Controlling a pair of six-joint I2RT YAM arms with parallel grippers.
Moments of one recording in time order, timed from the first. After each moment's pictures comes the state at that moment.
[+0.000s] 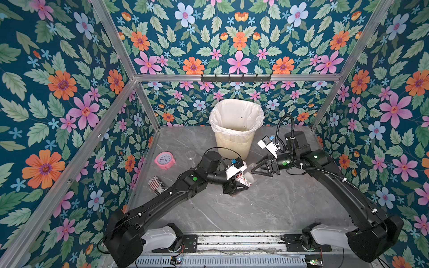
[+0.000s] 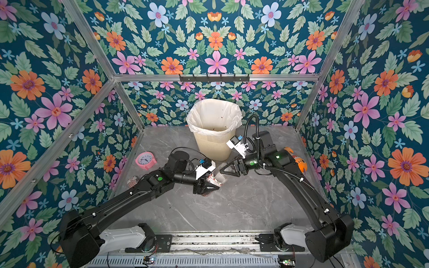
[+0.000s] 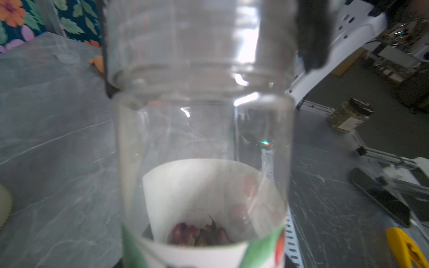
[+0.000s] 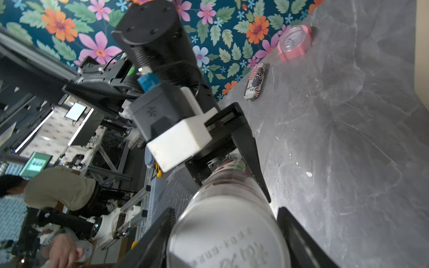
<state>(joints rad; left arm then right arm) -0.79 1.24 0.95 -0.27 0.83 0.15 0.42 1.24 1.26 -0.77 -1.09 -0.02</state>
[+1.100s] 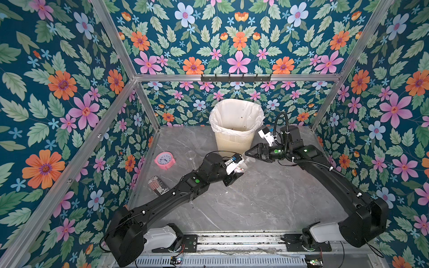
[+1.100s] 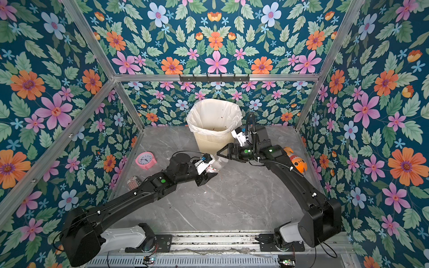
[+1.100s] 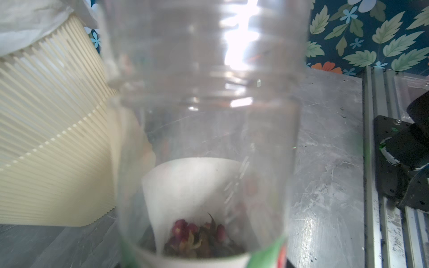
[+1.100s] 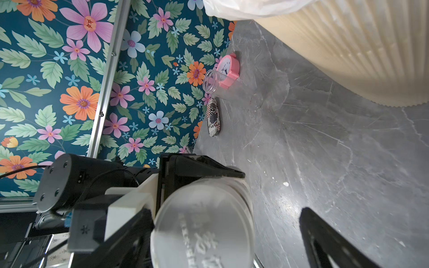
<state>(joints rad) -0.80 1.23 0.87 -0.10 0.25 0.22 0.40 1.42 1.31 -0.54 -0.82 0.54</state>
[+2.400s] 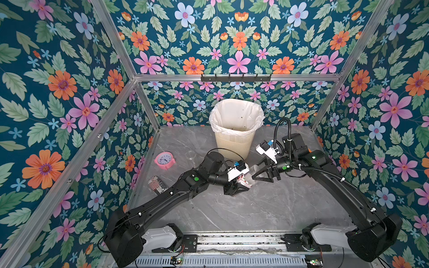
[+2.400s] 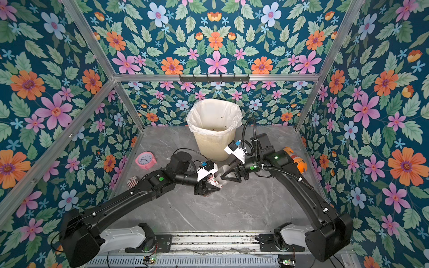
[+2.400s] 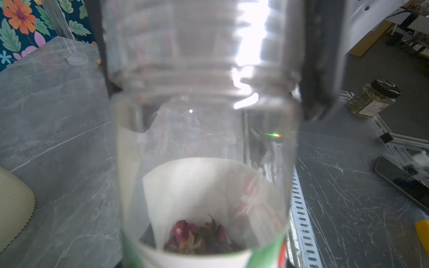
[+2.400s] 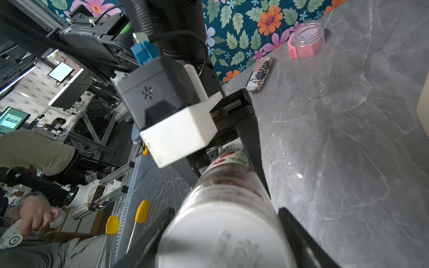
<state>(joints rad) -0.80 1.23 0.95 -0.31 0.72 0.23 0.43 1.27 1.27 -0.88 -1.07 -0.26</state>
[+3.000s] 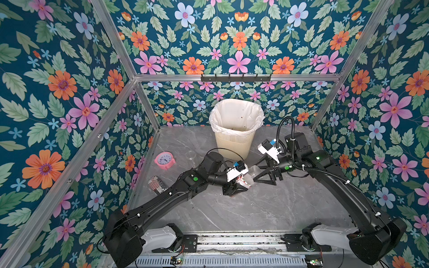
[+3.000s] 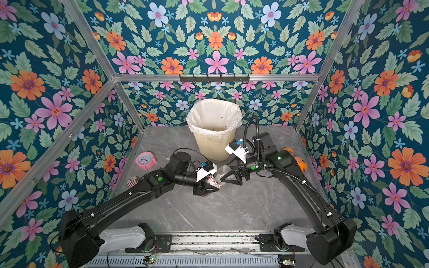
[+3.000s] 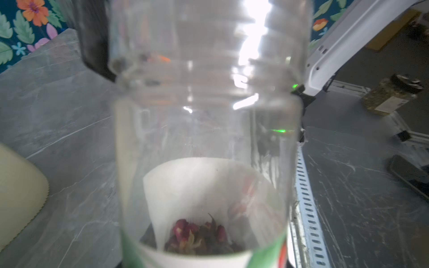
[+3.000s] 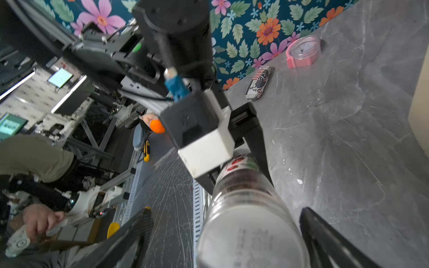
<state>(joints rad) -0.80 1.20 0.93 -0.32 0.61 0.25 0.43 1.28 1.33 -0.83 -1.03 -0.10</state>
